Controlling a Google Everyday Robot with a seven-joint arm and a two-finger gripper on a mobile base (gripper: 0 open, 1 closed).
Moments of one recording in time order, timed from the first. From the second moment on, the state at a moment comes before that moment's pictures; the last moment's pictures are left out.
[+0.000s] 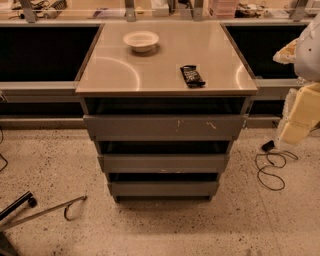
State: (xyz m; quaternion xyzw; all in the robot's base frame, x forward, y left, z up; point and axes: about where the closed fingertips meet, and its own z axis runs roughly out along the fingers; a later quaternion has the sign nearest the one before) arm 0.438 -0.216 0.977 -0.60 0.78 -0.04 0.16
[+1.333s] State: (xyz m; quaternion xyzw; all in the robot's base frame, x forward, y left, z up) arm 0.483 -0.176 0.842 -0.60 0.77 0.04 0.21
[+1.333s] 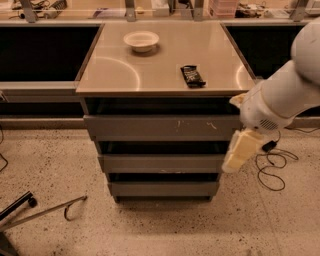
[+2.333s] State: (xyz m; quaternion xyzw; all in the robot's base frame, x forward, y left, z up) arm 0.520 -0.141 0.779 -0.61 0.75 0.06 0.27
